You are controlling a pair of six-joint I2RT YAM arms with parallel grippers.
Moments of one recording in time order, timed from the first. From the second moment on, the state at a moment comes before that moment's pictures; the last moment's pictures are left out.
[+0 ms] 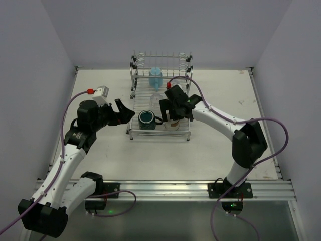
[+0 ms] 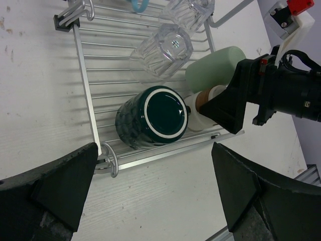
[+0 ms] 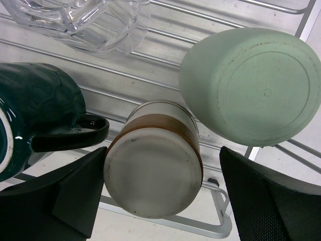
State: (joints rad) left arm -0.24 0.88 0.80 -0.33 0.28 -0.49; right arm 0.71 1.74 1.40 -0.65 0.22 0.43
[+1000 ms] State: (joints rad) left arm -0.24 0.91 0.79 -0.29 0.38 -0.49; right arm 0.76 1.77 1.44 -0.74 0.35 0.47
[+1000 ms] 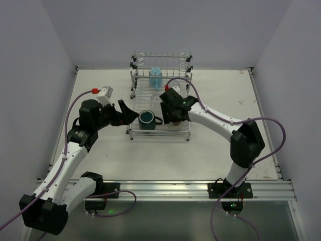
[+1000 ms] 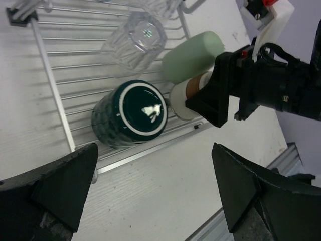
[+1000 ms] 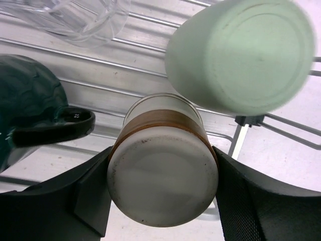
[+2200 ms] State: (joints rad) left arm -0.24 0.90 0.47 0.69 0.99 -1.43; right arm 0.74 0.90 0.81 0.08 -0.48 0.40
